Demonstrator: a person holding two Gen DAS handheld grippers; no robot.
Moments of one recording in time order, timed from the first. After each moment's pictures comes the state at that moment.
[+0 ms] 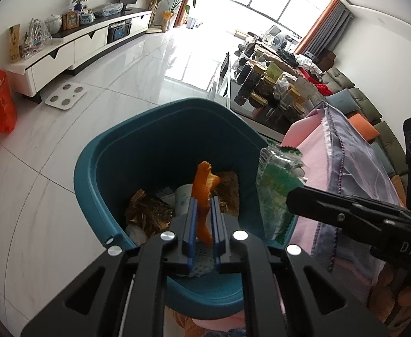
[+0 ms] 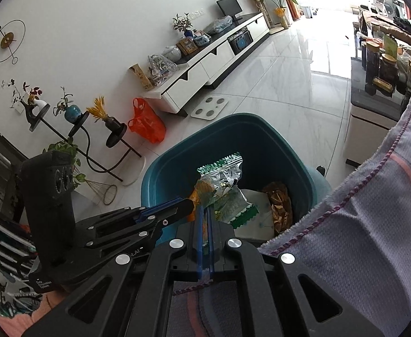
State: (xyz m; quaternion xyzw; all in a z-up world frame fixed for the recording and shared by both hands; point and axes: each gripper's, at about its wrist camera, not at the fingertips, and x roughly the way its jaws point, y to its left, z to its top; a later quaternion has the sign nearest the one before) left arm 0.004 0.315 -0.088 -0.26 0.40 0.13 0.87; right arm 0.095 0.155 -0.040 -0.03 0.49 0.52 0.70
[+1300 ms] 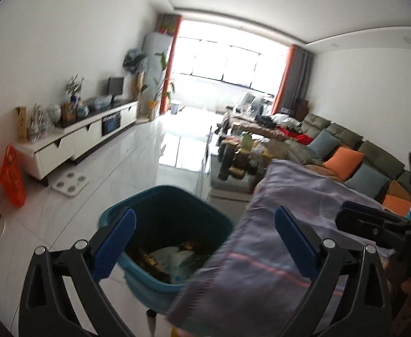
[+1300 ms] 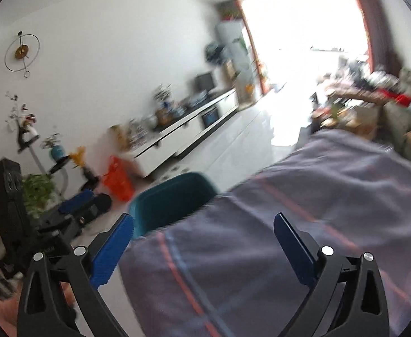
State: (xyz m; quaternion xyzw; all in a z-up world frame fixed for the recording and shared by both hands) left arm -0.073 0.211 0.012 -0.13 0.19 0.15 0.96; right arm 0.038 -0.009 0.026 0.00 0.29 0.45 0.84
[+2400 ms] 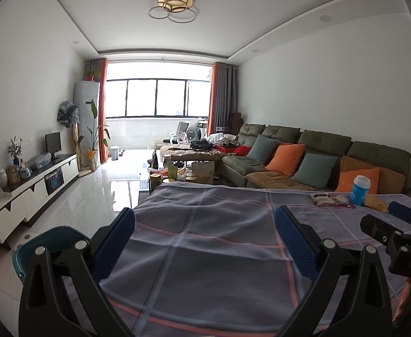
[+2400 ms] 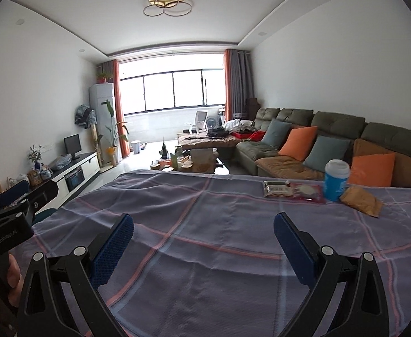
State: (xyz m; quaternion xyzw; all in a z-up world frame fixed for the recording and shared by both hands) left arm -0.035 0.000 0.018 -0.01 0.11 0.01 0.99; right arm -0.042 -0.238 0.024 0.02 0.16 0.10 0.98
